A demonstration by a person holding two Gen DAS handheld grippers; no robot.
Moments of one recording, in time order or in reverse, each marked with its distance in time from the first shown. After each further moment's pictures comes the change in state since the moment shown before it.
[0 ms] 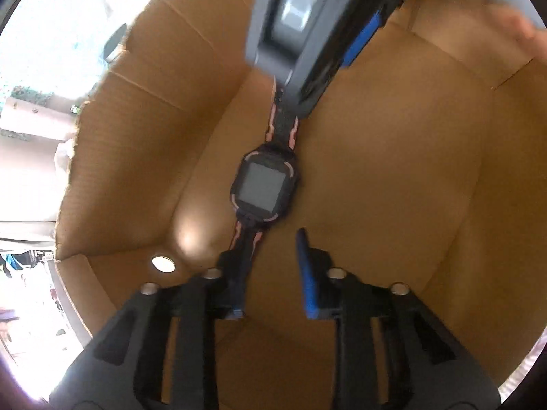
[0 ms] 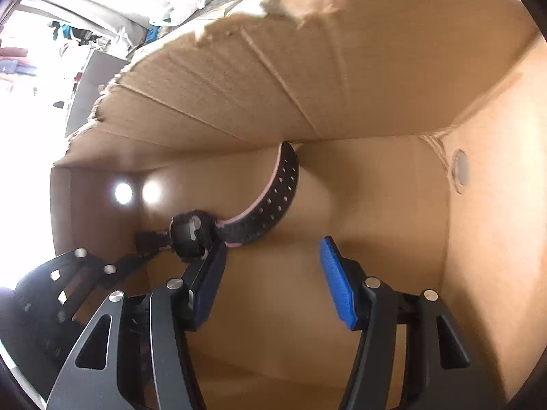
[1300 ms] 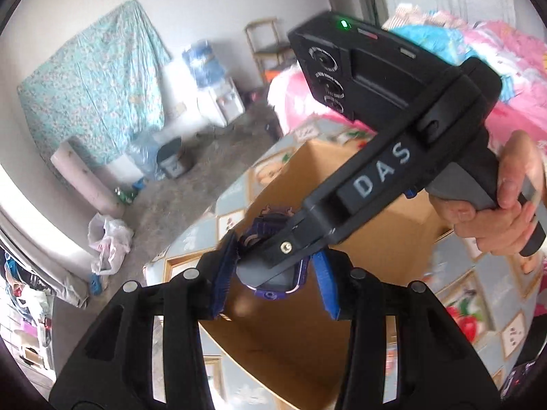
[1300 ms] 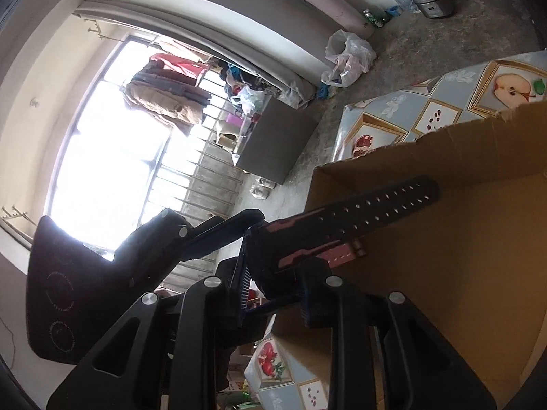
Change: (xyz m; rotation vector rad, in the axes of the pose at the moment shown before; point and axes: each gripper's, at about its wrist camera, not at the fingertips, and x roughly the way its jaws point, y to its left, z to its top) left arm -0.138 0.002 -0.046 -0.114 -0.613 0.102; right arm -0.102 0.052 -0.044 -0.201 -0.285 0.680
